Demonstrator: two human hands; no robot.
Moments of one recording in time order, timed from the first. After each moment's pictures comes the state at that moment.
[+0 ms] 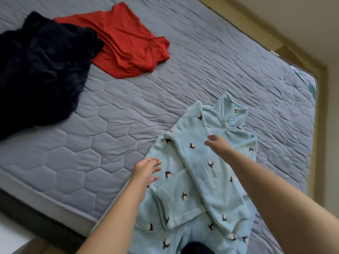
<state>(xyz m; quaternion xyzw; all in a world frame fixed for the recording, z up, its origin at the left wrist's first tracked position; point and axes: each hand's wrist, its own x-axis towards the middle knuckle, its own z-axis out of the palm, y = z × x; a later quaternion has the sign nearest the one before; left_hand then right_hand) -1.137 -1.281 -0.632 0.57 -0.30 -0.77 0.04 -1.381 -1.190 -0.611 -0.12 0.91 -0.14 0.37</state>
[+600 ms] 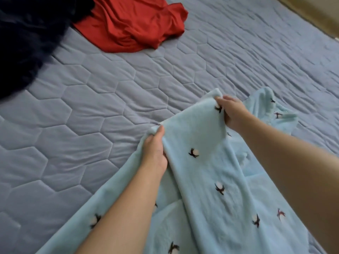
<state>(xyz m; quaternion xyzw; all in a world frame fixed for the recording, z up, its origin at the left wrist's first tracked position) -1.302 -1.313 -0.767 0.53 -0.08 -0.79 0.29 -1.524 -1.300 -0.737 -0.10 0.78 -0.46 0.42</state>
